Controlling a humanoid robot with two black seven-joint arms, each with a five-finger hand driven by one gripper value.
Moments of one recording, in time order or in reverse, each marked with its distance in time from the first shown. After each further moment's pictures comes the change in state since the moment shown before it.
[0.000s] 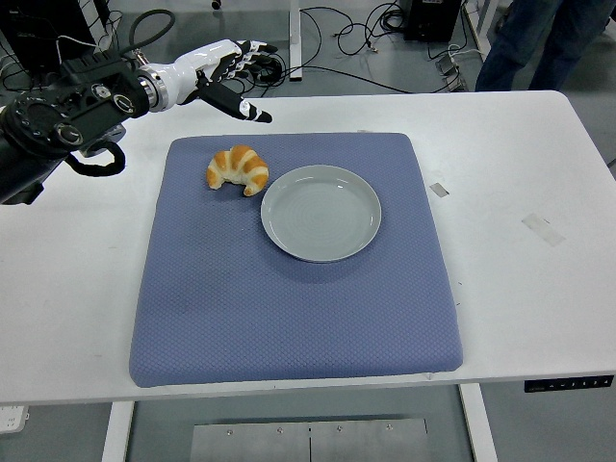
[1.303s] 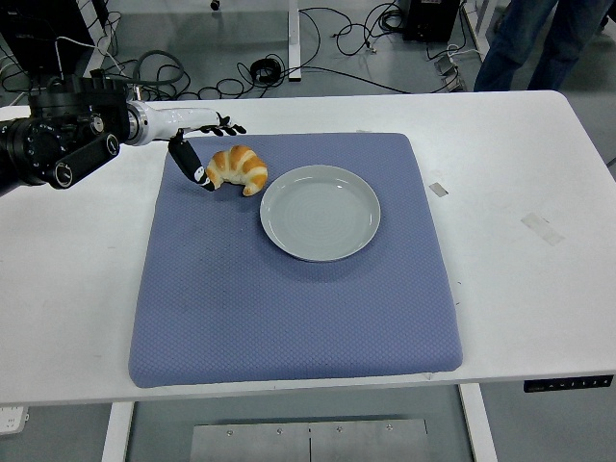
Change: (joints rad) left arm 0.009 0.007 0.210 -0.007 0.367 0.010 0.049; right arm 0.000 0.000 0.000 0.000 0.000 0.000 0.000
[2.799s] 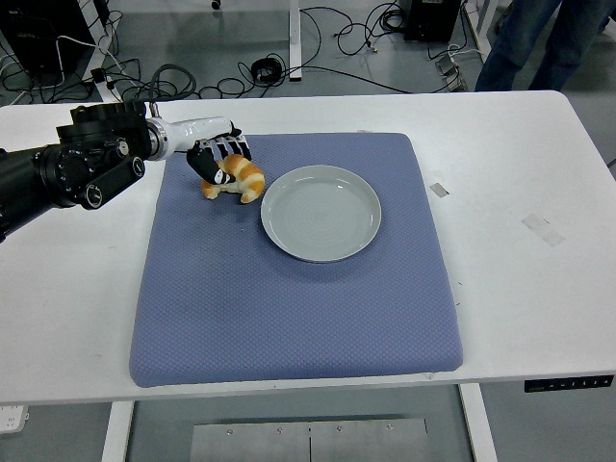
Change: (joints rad) left arm 0.065 -0.064 -0.060 0.088 0.002 0.085 0.028; right arm 0.000 0.000 0.000 0.000 0.000 0.000 0.000
